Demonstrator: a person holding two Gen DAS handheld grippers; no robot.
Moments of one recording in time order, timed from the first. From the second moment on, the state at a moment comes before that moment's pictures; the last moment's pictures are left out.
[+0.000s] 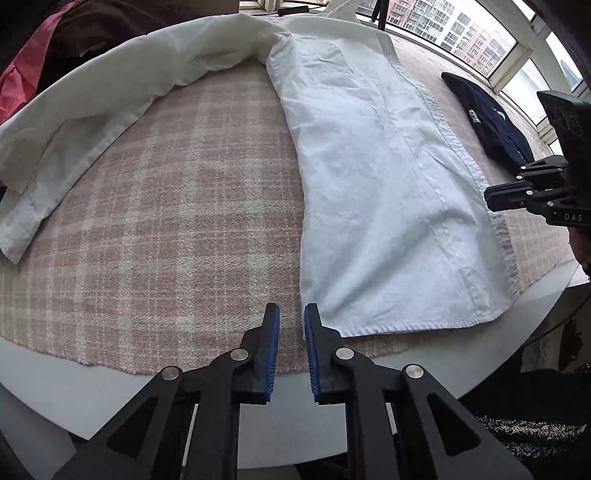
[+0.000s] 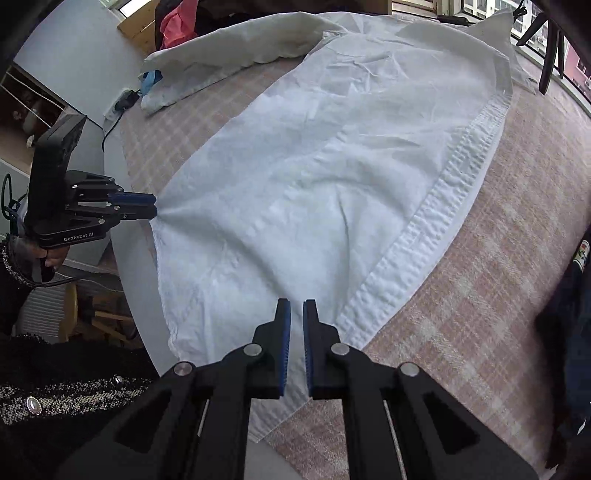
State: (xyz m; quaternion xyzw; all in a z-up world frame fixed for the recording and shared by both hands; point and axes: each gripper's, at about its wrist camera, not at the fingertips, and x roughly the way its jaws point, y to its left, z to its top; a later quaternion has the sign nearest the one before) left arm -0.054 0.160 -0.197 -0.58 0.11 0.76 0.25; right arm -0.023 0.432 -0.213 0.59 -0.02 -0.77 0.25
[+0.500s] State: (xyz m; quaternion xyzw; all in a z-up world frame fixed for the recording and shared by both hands) left arm -0.139 0.237 -0.210 -0.56 0.10 0.76 0.32; right arm -0.129 0.483 -0.220 0.56 -0.07 -0.80 0.20
